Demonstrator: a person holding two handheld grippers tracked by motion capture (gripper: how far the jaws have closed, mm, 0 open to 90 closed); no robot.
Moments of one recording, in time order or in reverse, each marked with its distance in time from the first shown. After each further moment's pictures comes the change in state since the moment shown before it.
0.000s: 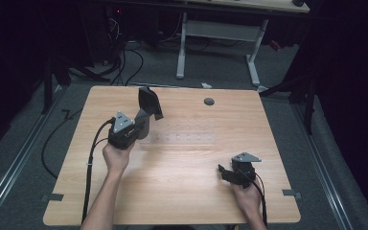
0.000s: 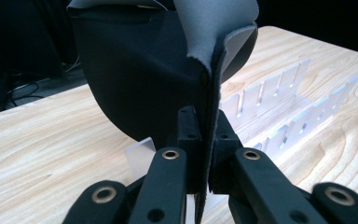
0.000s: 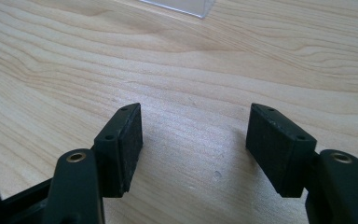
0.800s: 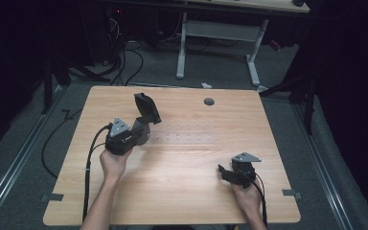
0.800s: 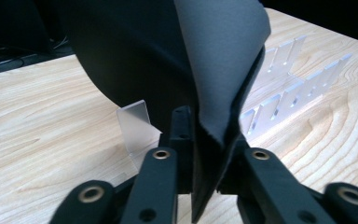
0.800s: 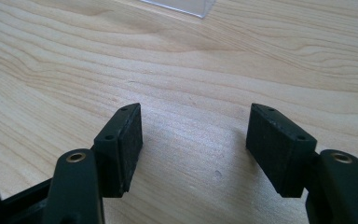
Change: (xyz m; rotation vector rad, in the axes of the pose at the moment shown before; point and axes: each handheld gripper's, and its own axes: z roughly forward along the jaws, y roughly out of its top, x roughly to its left) left arm 0.008 -0.008 -0.015 0.066 0.025 -0.054; right arm 0.000 0.000 0.000 -0.001 0.001 -0.003
